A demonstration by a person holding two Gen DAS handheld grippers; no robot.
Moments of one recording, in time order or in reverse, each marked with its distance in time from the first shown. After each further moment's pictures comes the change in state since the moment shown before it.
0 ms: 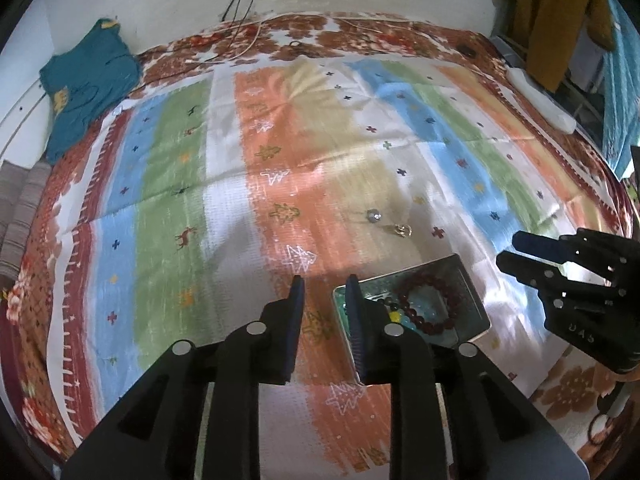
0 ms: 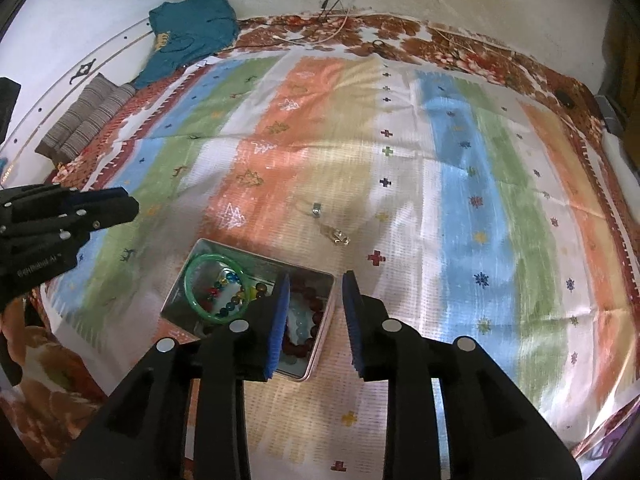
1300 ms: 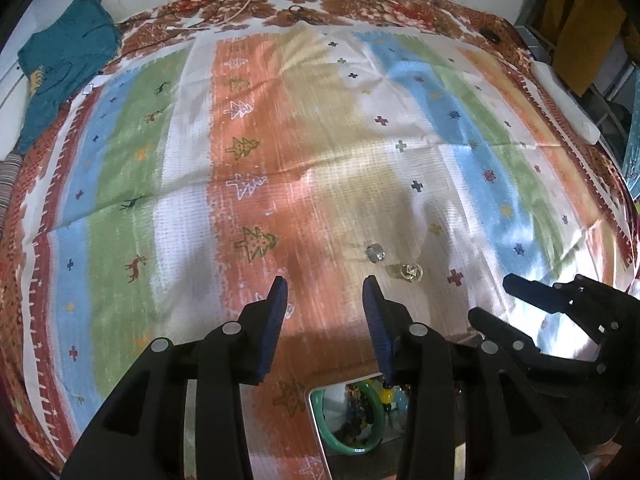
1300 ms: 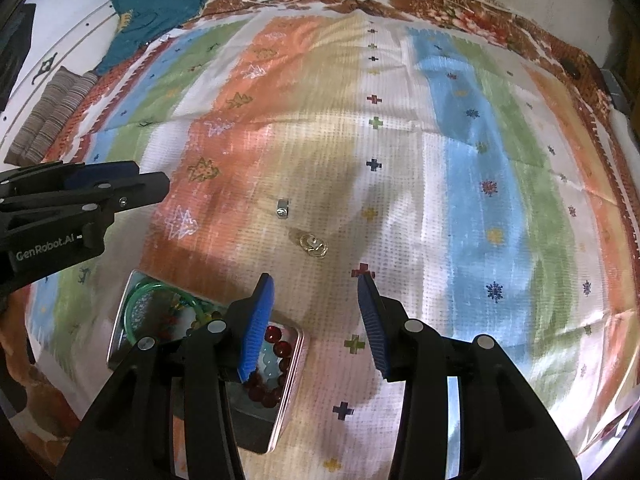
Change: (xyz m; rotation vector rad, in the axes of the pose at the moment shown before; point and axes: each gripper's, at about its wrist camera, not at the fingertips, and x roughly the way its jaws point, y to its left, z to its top) left arm 0.090 -0.012 0.066 -0.053 0.124 -0.021; right arm 0.075 -0.019 0.034 0.050 0.149 -0.028
